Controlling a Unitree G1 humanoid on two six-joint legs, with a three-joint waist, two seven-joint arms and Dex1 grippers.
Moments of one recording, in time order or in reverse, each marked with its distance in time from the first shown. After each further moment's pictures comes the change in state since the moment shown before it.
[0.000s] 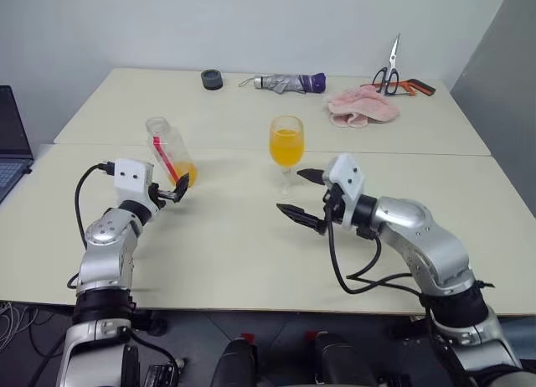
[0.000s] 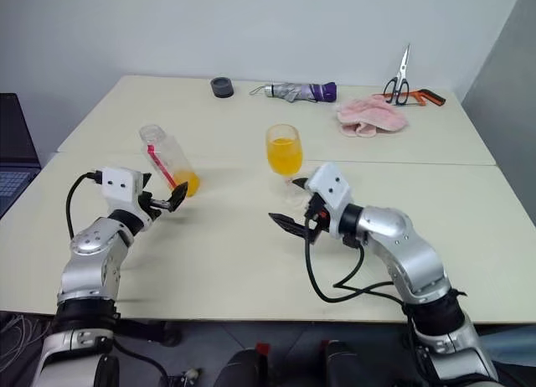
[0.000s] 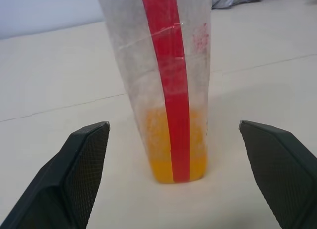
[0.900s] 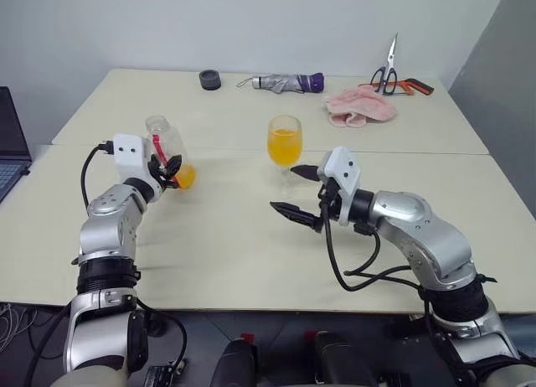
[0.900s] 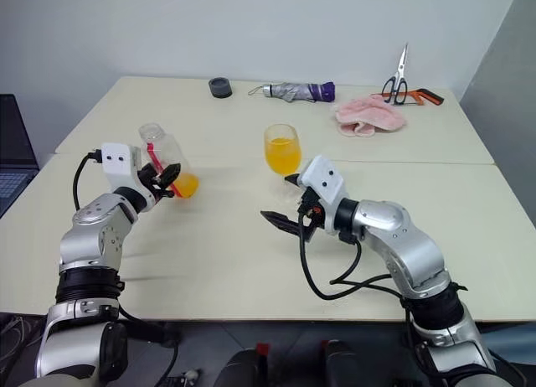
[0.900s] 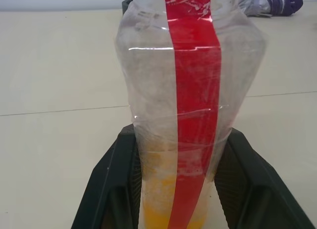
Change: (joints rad) left arm -0.227 0.008 -0.012 0.146 -0.026 0.162 -0.008; right arm -0.137 0.004 0.020 -0.043 0.047 0.155 -0.011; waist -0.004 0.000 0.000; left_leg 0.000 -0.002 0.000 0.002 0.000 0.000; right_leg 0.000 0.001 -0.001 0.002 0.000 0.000
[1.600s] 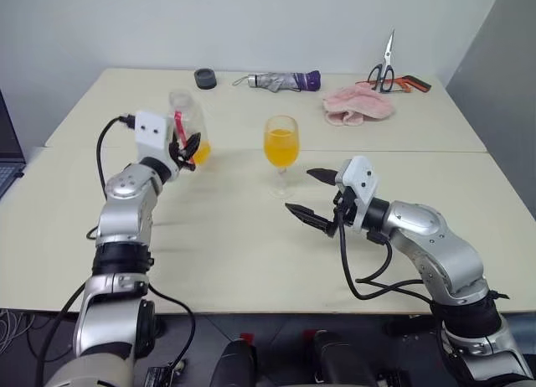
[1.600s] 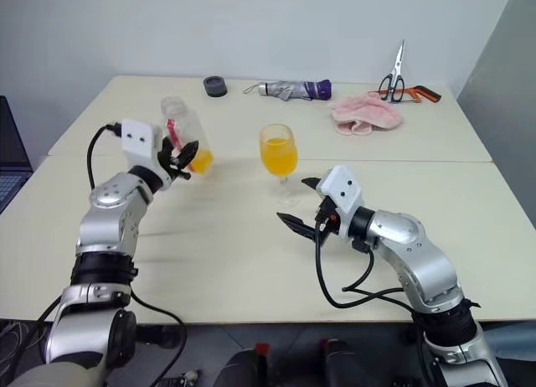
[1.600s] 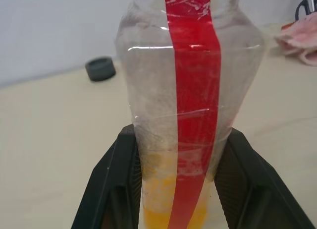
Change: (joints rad) left arm -0.057 -0.023 -0.068 -0.046 0.018 -0.075 -0.017; right arm 0.099 -0.043 -0.044 -0.031 0.003 -0.069 0.002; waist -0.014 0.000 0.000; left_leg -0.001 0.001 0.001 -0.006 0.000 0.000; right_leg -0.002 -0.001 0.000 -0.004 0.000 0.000
